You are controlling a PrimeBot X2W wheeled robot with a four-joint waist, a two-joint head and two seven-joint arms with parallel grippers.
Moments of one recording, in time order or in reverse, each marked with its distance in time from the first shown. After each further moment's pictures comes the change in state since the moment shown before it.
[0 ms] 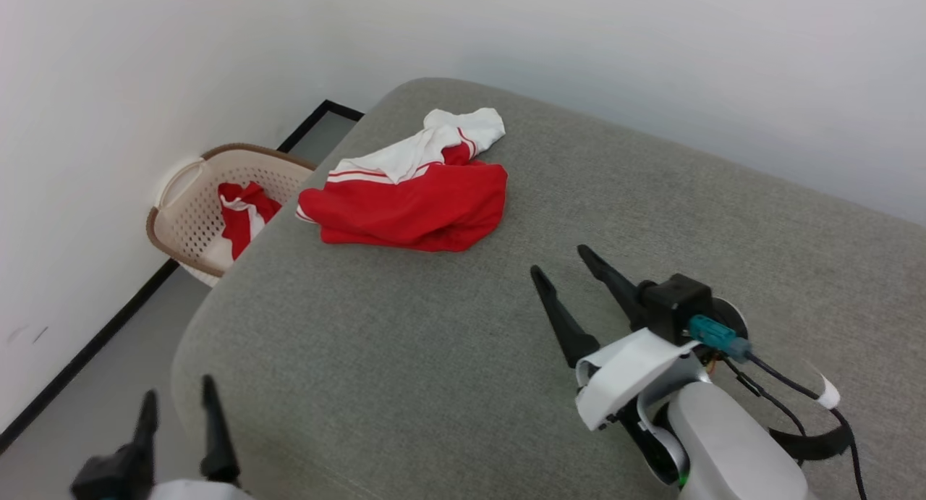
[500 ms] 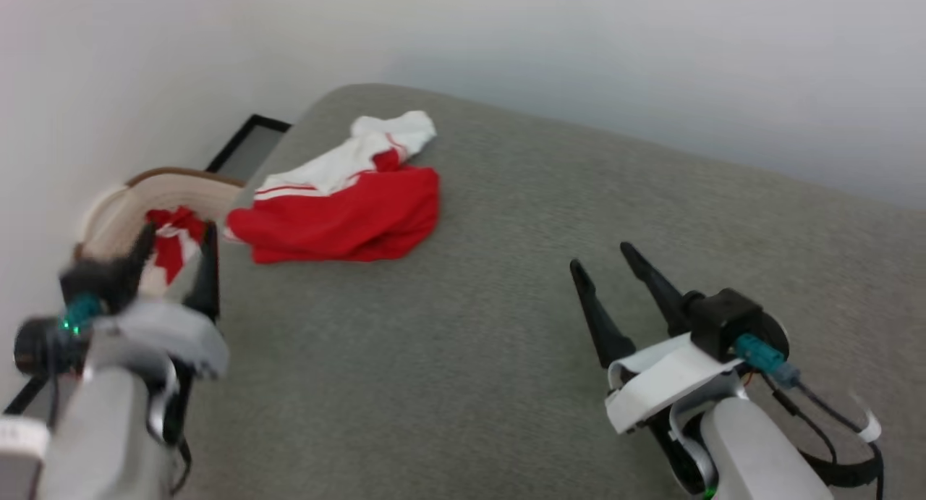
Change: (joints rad) left arm -0.474 0.261 -0.215 0.366 -0.051 -0.100 0.034; right arm 0.111 0.000 -0.138 -0.143 -0.088 0.000 0.000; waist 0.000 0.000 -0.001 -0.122
